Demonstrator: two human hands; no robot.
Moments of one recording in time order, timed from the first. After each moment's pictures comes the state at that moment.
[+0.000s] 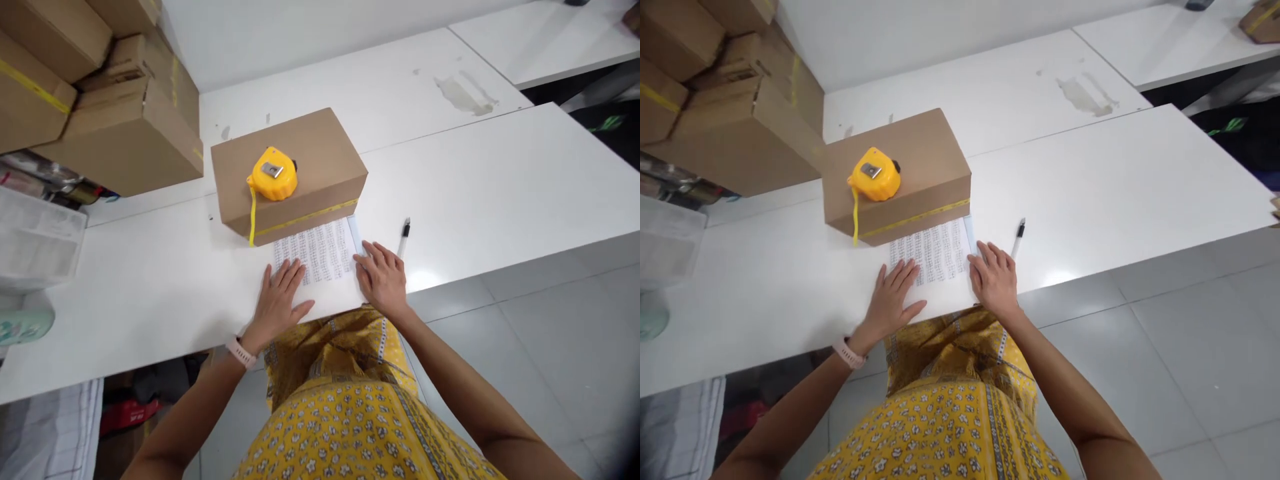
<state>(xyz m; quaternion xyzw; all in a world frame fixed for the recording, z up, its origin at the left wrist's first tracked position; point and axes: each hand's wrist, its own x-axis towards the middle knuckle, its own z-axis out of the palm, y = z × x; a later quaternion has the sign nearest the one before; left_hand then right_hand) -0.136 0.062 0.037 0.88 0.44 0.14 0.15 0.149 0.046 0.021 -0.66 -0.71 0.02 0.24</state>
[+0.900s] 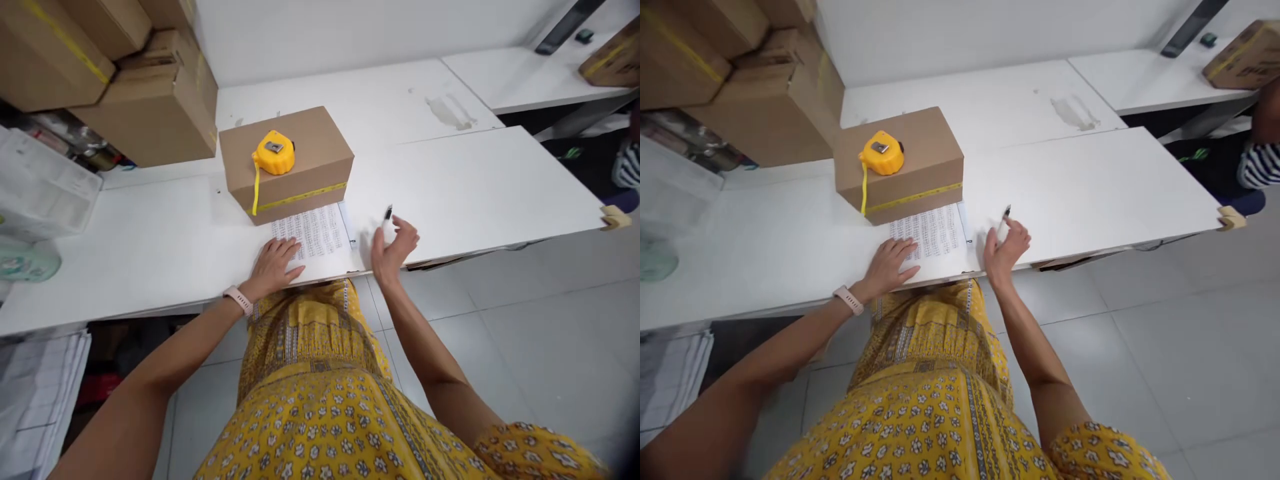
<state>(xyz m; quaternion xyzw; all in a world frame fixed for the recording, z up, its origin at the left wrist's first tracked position) -0.127 0.058 0.037 0.90 0.42 0.11 0.01 0.178 0.046 0.022 -0.75 -0.52 -0.04 0.41</state>
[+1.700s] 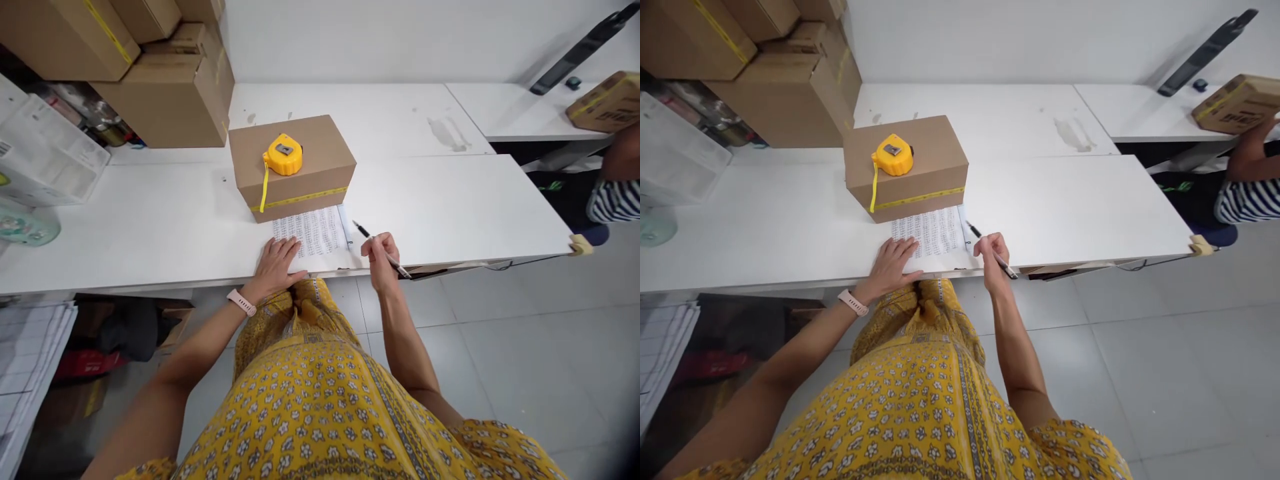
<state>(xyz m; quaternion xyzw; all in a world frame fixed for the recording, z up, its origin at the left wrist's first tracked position) -0.108 0.023 0.038 0.88 0.47 0.09 0.04 0.171 0.019 0.054 -0.50 -0.43 0.44 0.62</state>
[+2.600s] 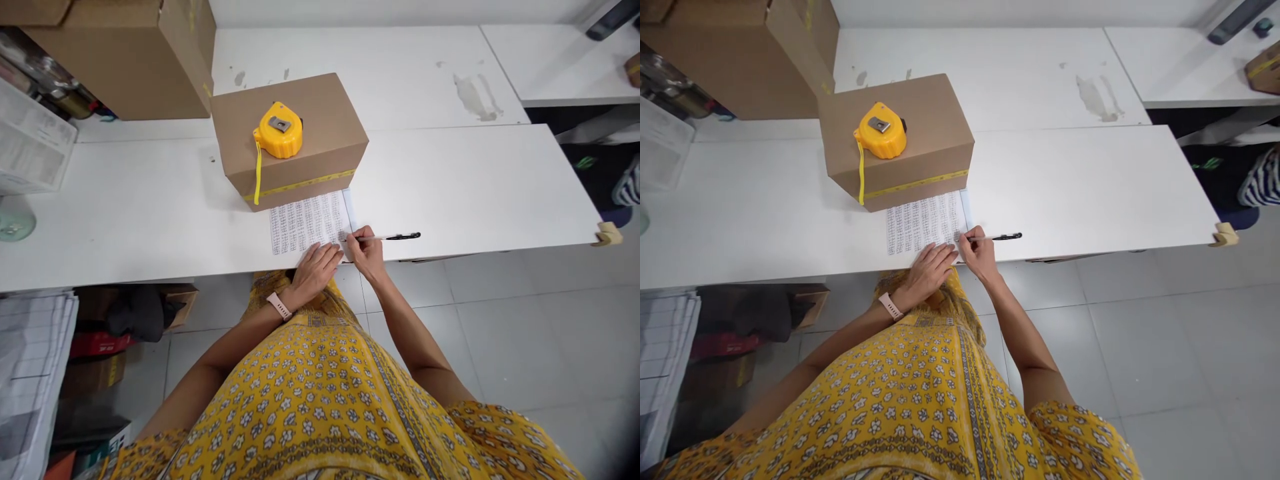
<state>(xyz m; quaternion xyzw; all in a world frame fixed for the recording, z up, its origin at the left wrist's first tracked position) -0.028 0.002 0.018 0.91 0.39 0.13 0.04 0.157 0.034 0.019 -0.57 -0.55 0.38 0.47</state>
